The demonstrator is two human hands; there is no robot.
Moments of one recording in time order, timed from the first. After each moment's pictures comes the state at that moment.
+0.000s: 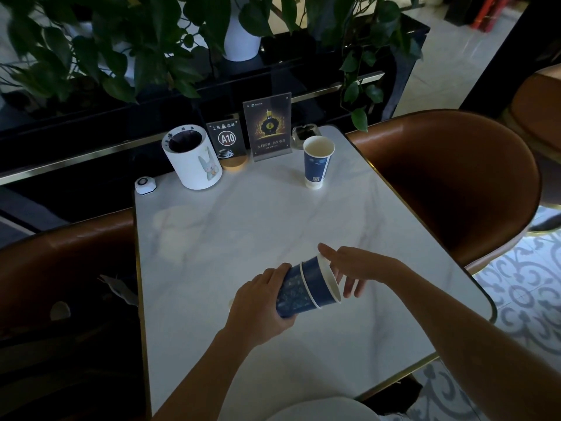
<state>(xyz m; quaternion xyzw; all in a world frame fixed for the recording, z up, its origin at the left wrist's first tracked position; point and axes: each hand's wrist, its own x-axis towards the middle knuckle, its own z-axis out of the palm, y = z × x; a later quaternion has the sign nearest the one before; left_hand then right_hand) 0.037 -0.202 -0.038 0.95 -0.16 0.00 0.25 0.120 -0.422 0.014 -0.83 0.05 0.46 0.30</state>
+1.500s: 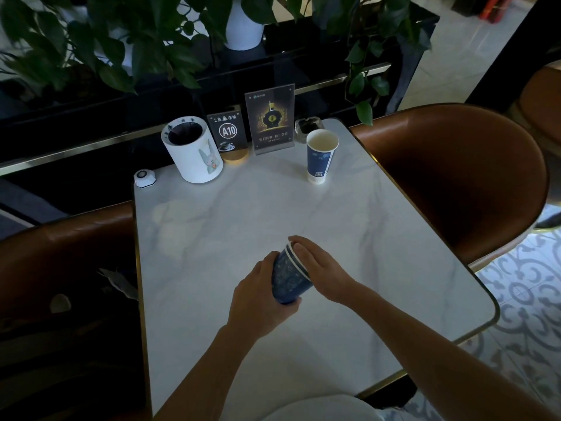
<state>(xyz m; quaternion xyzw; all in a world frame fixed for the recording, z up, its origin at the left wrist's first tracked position) 0.042 -0.206 -0.039 0.94 -0.07 0.02 0.33 0.085 -0.366 -0.007 -0.81 -0.02 0.20 0.55</state>
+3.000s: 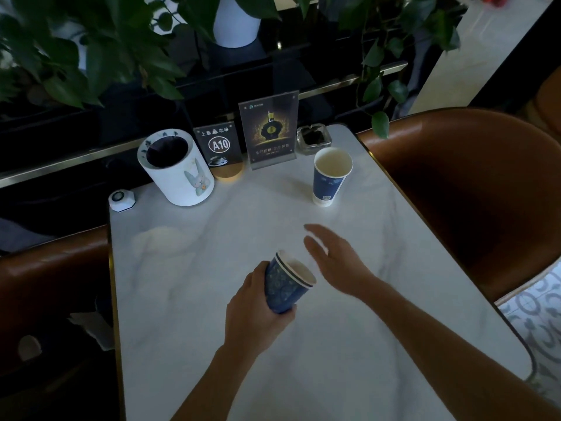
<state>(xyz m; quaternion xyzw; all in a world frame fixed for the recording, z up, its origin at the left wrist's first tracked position) 0.140 -0.195 -0.056 0.93 0.03 -0.04 0.35 0.217 -0.376 -0.019 -0.89 -0.03 0.13 0.43</state>
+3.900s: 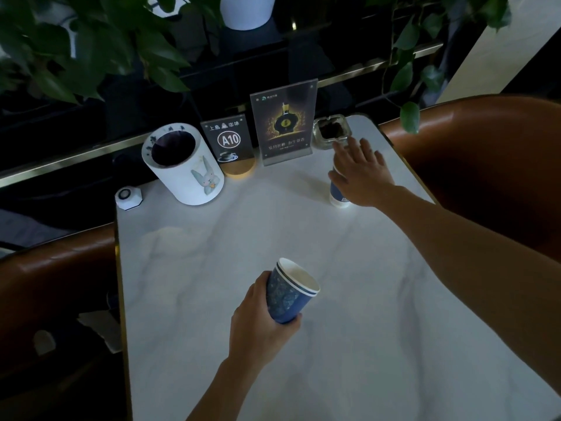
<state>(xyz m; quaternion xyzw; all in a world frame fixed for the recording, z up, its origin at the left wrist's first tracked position) 0.153 -0.183 -0.074 0.92 0.08 -0.06 0.38 0.405 -0.411 -0.048 -0.99 -0.10 0.07 0.04</state>
